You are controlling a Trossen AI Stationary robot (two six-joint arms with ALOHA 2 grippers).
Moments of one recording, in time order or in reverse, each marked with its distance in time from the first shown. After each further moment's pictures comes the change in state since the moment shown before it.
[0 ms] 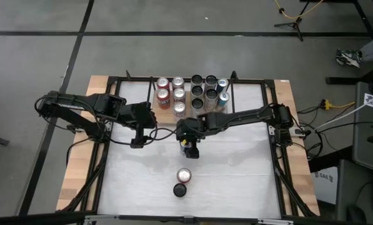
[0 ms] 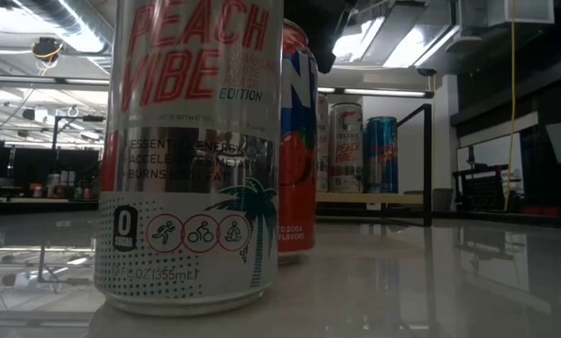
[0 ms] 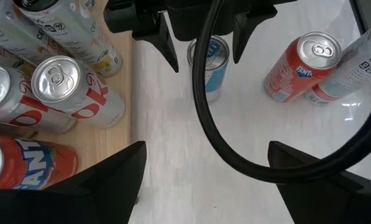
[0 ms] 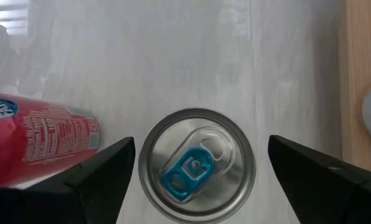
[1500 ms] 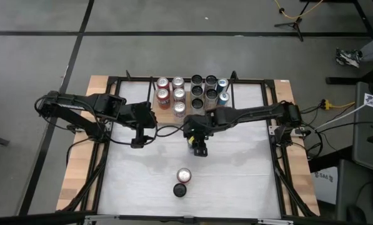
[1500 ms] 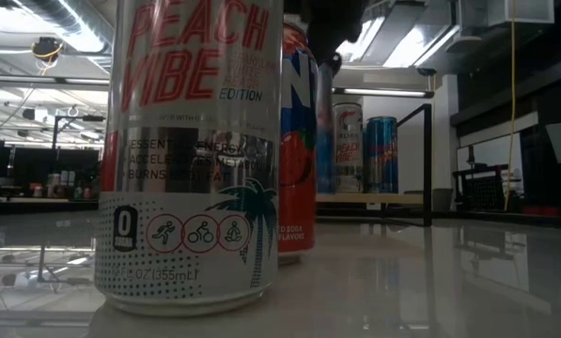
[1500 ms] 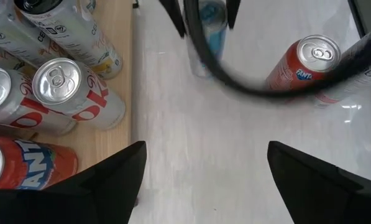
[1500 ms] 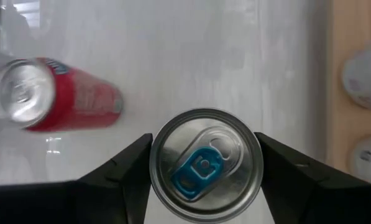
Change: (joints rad) left arm 0.000 0.000 0.000 0.006 0.000 -0.002; right arm -0.001 -0.102 -0.001 -0.129 -0.030 0.007
